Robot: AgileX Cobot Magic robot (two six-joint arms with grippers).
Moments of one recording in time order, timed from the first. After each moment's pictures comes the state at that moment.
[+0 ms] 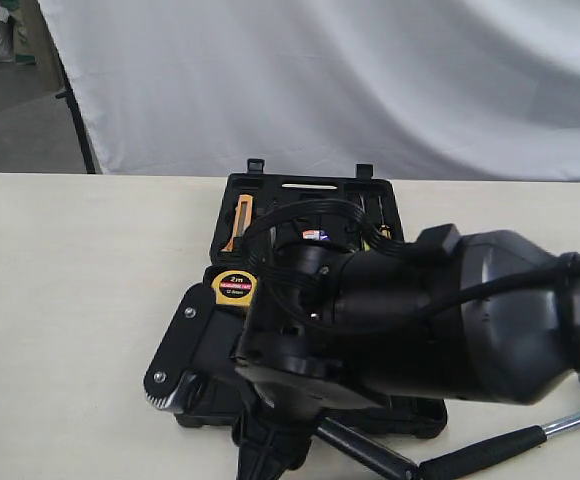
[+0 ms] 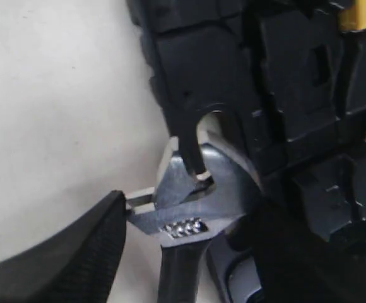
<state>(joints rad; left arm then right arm) 0.13 0.00 -0.01 0.02 0.10 -0.31 1.18 1.76 -1.11 -0.50 0.78 0.13</state>
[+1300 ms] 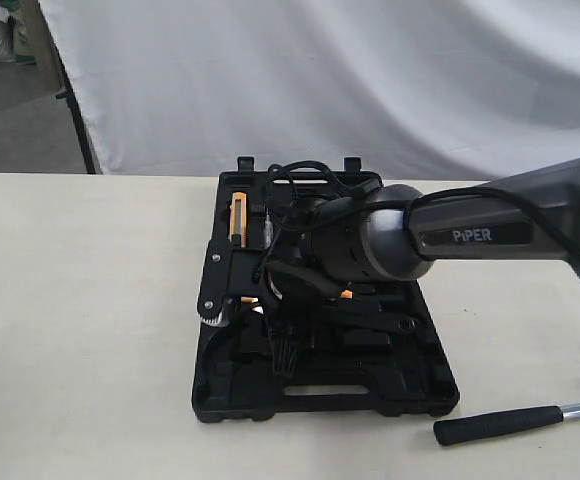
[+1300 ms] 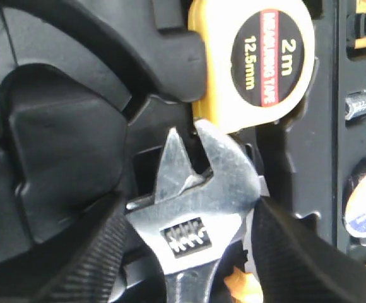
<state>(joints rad) 0.13 0.00 -0.01 0.02 0.10 -0.31 0.89 2.10 -1.36 -0.62 0.51 -0.27</state>
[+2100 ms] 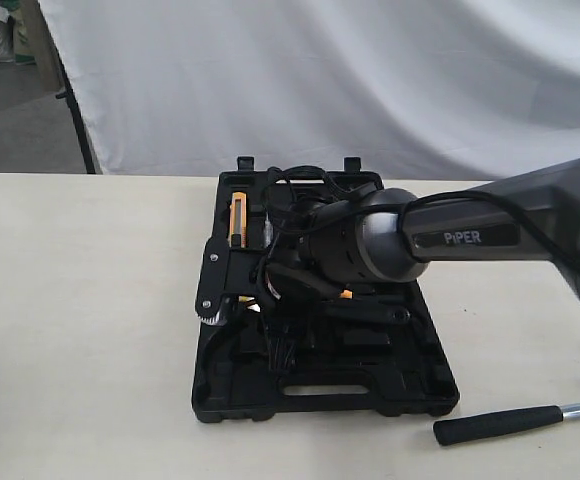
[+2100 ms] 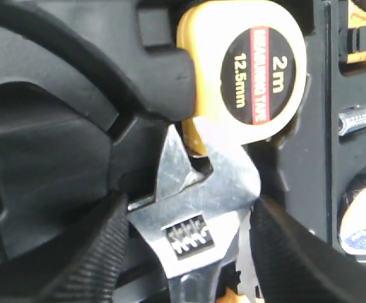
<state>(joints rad) 0.13 0.00 -0.01 0.02 0.10 -0.31 0.88 2.12 -1.38 -0.64 0.47 -0.26</state>
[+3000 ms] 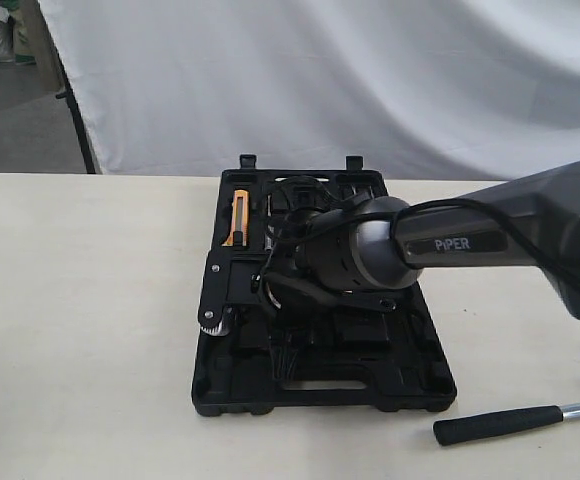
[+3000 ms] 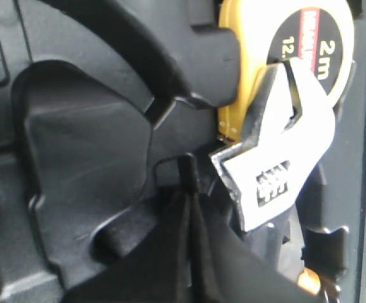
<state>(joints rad) 0.13 0.00 -0.01 0.02 0.10 -0.31 0.89 2.14 -1.37 -0.64 0.48 -0.25</state>
